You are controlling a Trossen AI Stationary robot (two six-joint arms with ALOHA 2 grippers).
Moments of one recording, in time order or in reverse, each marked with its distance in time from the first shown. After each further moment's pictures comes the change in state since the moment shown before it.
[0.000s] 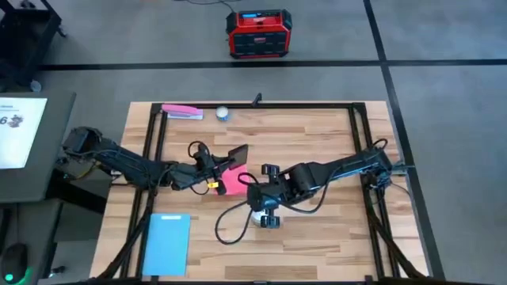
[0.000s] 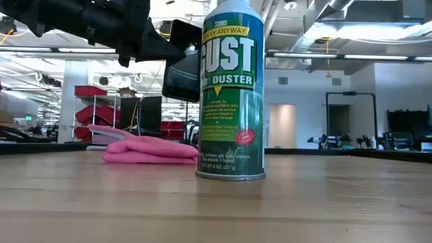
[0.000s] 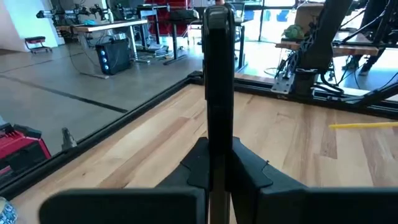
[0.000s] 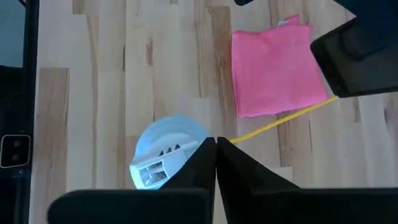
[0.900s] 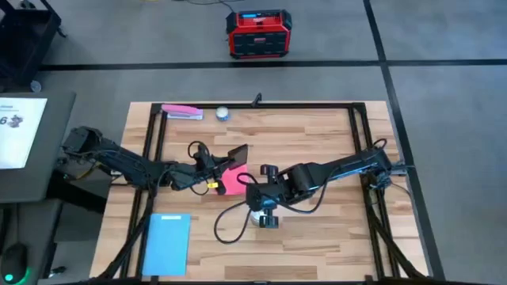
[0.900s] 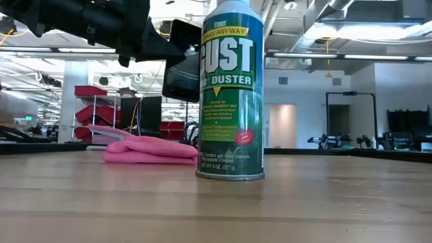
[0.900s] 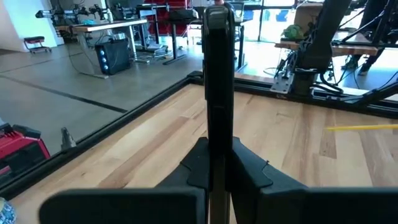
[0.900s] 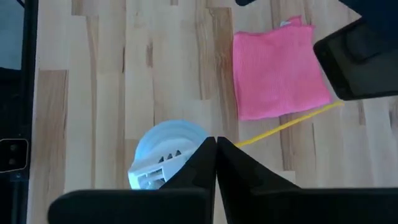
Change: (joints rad) left arm 0.000 0.000 0.000 0.002 0.001 0.000; right arm -0.003 0.000 -0.033 0.033 -0.008 -0.001
